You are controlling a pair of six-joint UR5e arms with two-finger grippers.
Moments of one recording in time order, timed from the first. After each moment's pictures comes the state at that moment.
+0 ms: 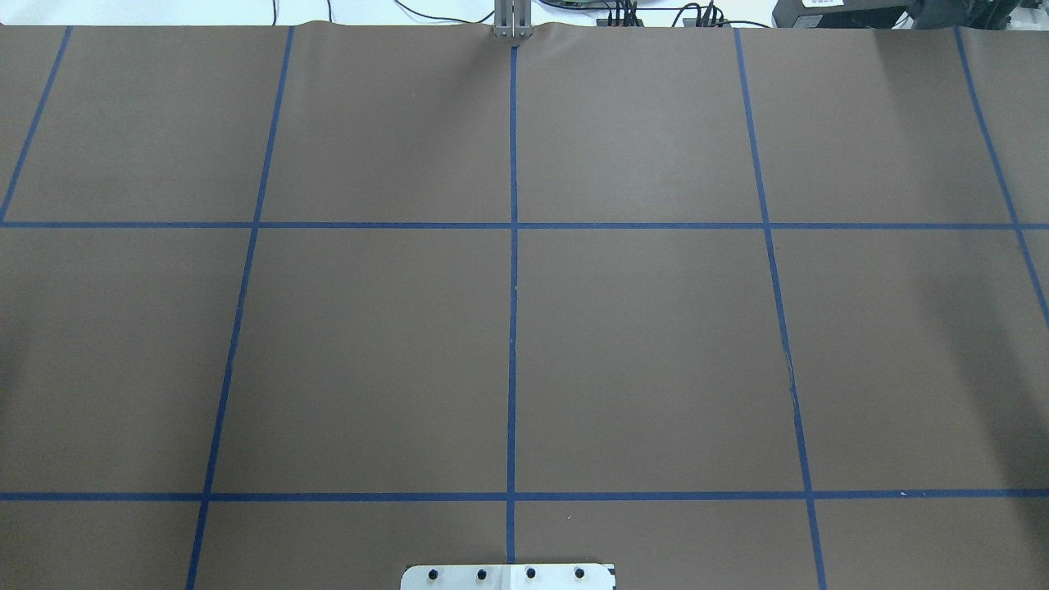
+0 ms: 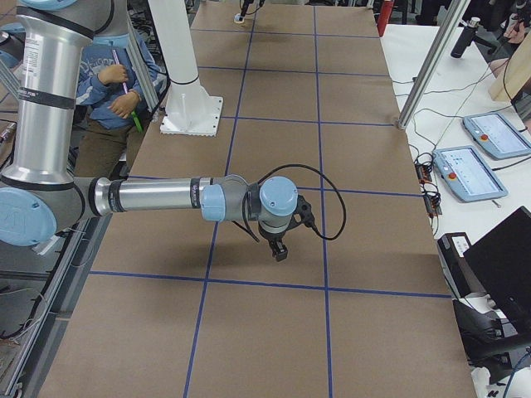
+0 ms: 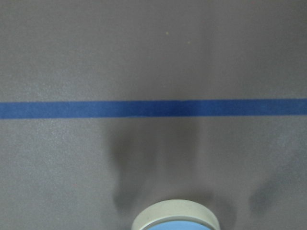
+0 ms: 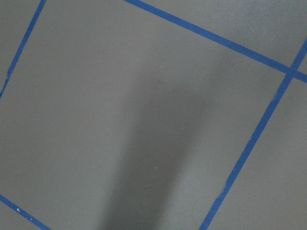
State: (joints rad) left arm -1.18 -1.07 -1.39 -2.07 -2.46 -0.10; right arm 1.48 -1.77 1.84 -1.61 2.50 -0.39
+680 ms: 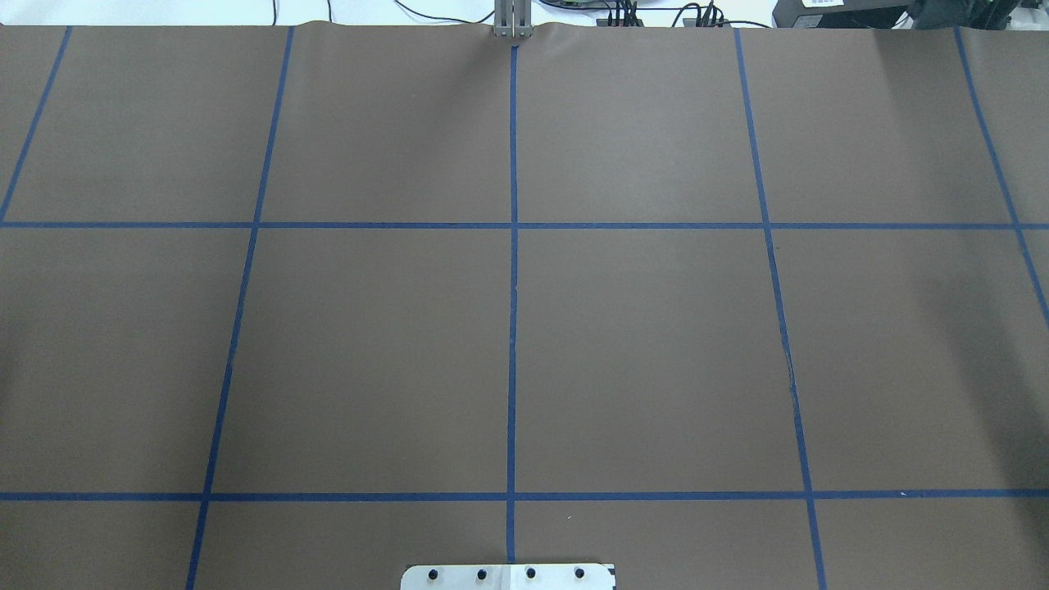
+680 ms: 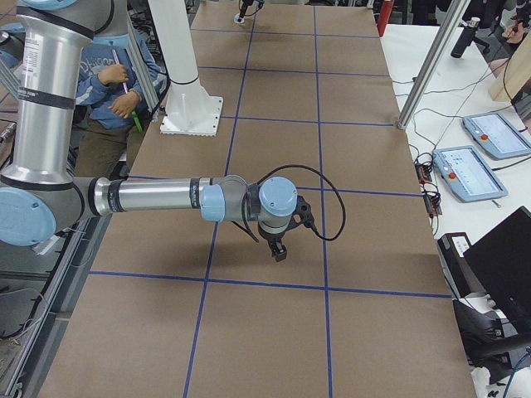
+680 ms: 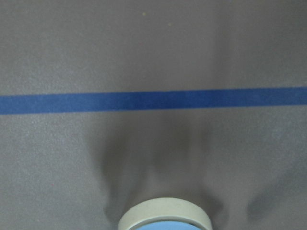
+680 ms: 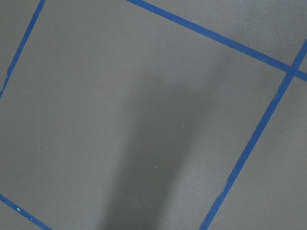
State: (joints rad) left arm -1.14 -1.08 -1.37 -2.07 -2.46 -0.10; right arm 1.48 -1.77 1.84 -1.61 2.50 -0.39
